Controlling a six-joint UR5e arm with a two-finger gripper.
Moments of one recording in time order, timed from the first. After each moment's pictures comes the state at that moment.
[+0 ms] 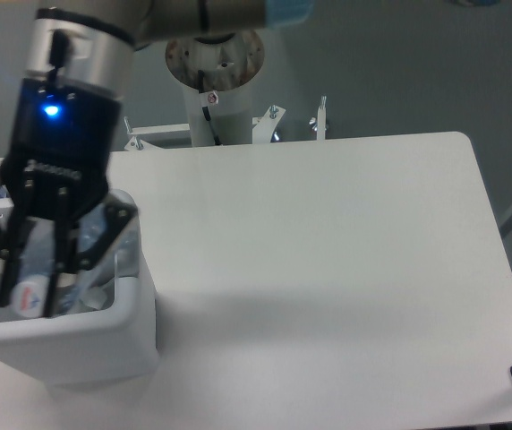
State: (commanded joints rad) arm 2.07 -1.93 -1.17 -0.69 1.20 0.08
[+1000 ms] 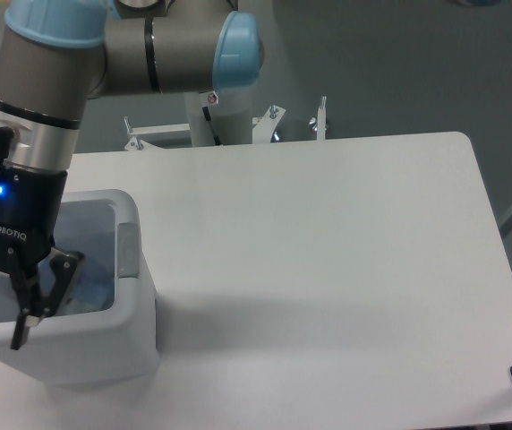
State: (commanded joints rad) arm 2.07 -1.94 -1.23 -0.69 1.20 0.09
